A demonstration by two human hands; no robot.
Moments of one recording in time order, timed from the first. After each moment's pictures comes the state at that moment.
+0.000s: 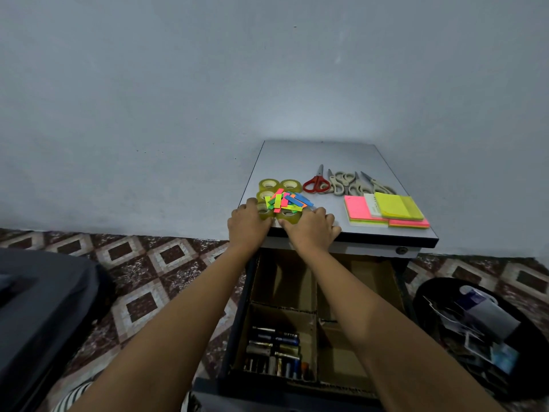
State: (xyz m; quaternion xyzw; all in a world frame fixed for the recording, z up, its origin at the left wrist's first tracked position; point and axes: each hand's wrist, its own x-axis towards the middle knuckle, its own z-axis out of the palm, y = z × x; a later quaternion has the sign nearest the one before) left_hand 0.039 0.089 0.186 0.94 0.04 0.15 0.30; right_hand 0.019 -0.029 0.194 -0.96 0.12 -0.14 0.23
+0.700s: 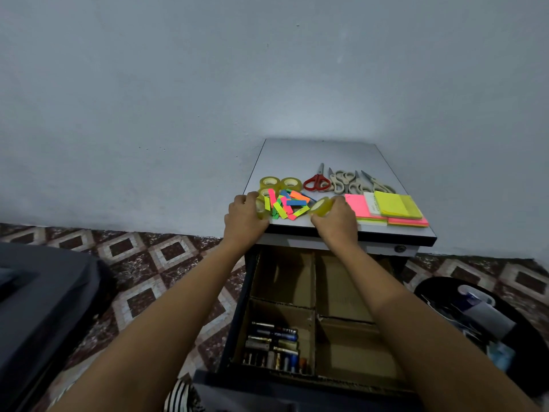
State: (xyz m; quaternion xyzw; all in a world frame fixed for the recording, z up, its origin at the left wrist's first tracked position) left_hand 0.028 0.100 0.192 0.94 -0.01 0.17 0.29; right_hand 0.015 -0.077 0.206 -0.91 0.09 -0.17 0.37
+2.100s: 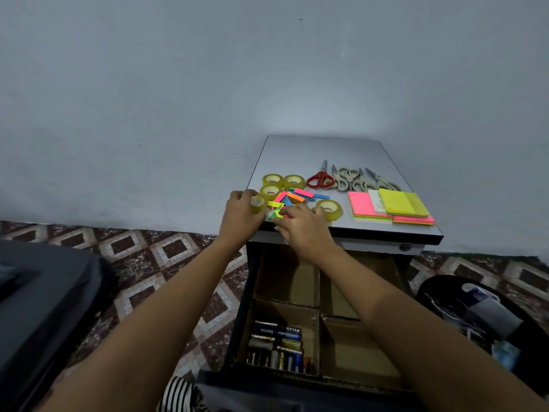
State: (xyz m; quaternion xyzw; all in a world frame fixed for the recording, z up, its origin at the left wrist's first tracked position) left_hand 0.037 0.115 0.189 0.92 -0.03 0.18 0.36; right_hand 0.012 -0.038 0.185 -0.94 -0.23 -0.26 0.04
